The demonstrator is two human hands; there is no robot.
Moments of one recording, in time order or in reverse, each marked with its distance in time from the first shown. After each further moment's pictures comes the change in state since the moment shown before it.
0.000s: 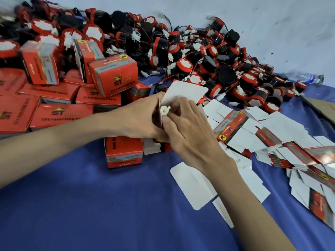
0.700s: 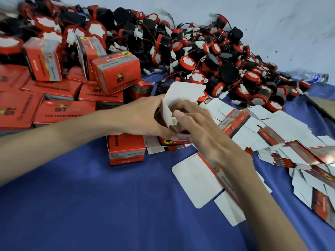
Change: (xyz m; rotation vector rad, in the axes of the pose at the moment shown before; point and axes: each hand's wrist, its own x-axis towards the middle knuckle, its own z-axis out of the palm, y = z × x) left_hand 0.000 -0.010 0.001 -0.015 0.009 -0.099; right_hand 0.002 0.019 -0.011 0.400 -0.173 -0.003
